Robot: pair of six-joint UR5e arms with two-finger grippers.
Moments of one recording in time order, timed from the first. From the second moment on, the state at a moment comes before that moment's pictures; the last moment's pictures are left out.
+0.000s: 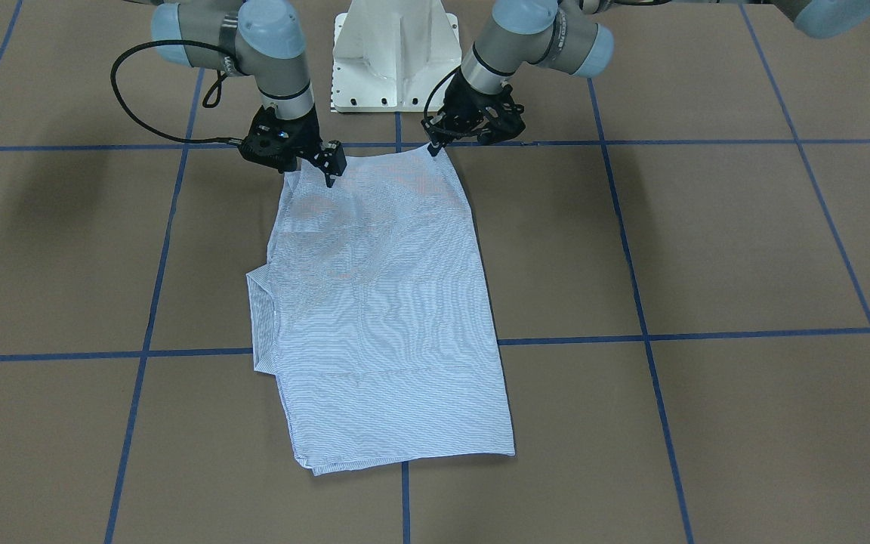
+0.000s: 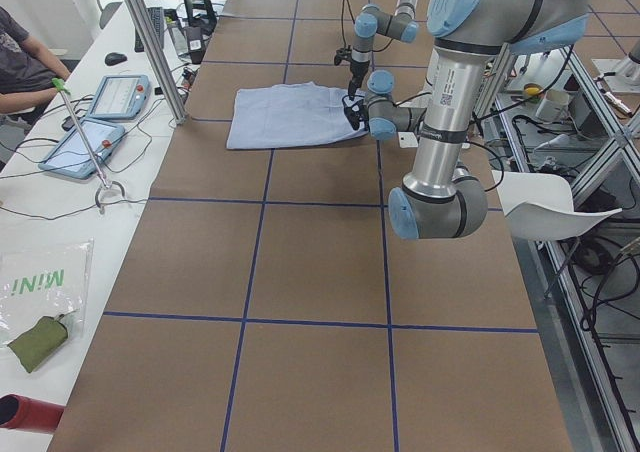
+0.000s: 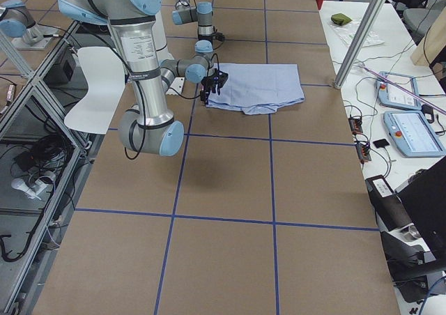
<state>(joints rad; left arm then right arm) -0.23 -1.97 -1.83 -2.10 -1.73 -1.99 0.29 -1.20 1.89 -1.52 1.70 1.72</state>
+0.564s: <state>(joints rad) -0.24 -1.96 -1.83 -2.10 -1.73 -1.99 0.29 -1.20 1.89 -1.52 1.71 1.72</state>
